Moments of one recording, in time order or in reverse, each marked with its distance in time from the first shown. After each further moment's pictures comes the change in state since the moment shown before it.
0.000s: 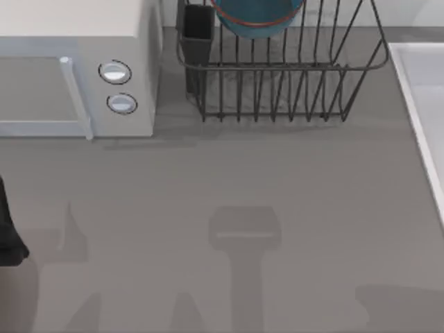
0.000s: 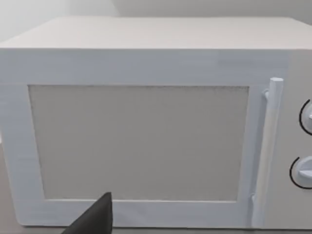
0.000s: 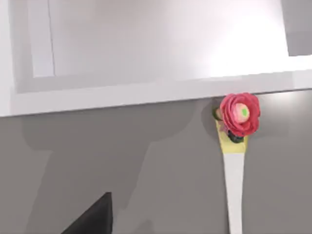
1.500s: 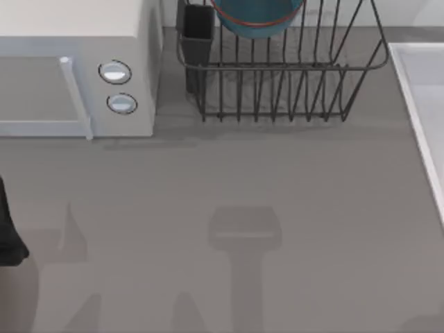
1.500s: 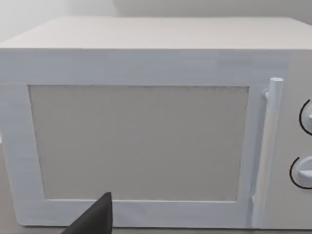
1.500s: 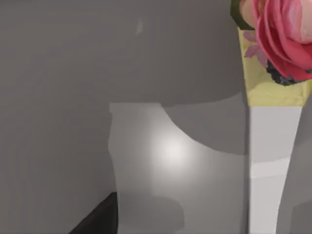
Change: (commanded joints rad) left arm 0.000 0.000 0.000 0.000 0.000 0.000; right arm -0.139 0.658 0.042 0.130 -0.002 -0.099
